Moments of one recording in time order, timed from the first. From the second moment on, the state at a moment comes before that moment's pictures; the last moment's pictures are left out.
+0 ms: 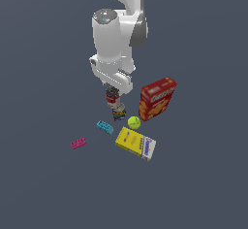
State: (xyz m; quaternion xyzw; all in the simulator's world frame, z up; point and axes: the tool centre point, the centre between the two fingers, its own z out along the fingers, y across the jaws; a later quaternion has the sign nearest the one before) arm -0.115 -0.053 0.201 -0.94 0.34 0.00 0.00
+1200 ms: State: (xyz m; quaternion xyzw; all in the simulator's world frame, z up) arm -0.116 -0.052 0.162 -0.94 0.34 0.00 0.00
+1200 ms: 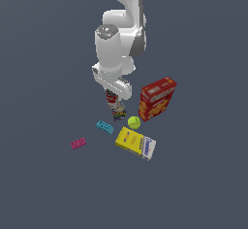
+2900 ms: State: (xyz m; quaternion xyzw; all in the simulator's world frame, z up) arm -0.076 -0.043 0.362 -0.94 0.34 0.00 0.00
